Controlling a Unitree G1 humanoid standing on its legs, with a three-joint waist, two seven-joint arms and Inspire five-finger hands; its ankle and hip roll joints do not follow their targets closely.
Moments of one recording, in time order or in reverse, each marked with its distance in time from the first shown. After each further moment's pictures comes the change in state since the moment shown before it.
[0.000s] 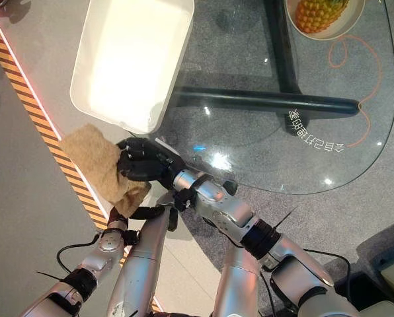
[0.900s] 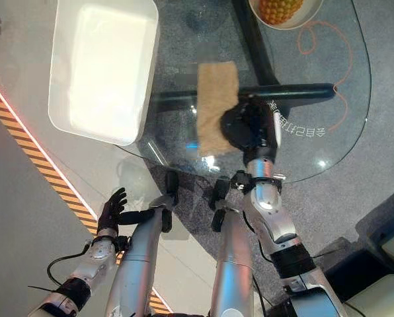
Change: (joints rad) left arm 0.091 0.015 0.114 0.006 -0.019 -0.046 0.001; right arm 0.312 -0.053 -0.433 -0.075 -0.519 -0.170 -0.635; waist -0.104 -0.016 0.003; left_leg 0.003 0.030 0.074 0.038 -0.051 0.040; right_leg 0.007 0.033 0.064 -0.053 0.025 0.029
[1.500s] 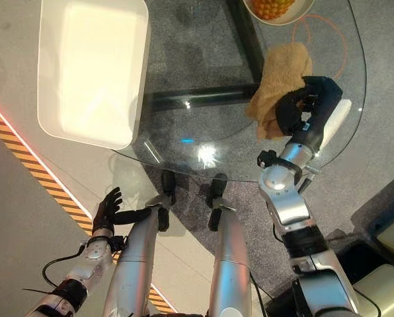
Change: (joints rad) left arm 0.004 0.006 0.009 -0.020 0.000 0.001 -0.003; right arm -0.266 -0.079 -0.001 0.157 -0.175 0.290 -0.351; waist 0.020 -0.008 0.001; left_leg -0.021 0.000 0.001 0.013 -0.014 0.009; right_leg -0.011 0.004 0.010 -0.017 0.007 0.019
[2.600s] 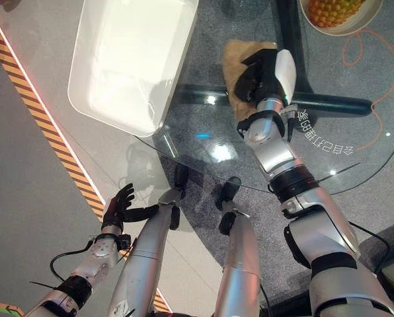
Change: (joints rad) left arm -0.035 -0.005 -0.072 0.012 0.001 -0.026 -0.044; right arm -0.407 -0.021 0.306 0.349 -0.029 0.149 0.464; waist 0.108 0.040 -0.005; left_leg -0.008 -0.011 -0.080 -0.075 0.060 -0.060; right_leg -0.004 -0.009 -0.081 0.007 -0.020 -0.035
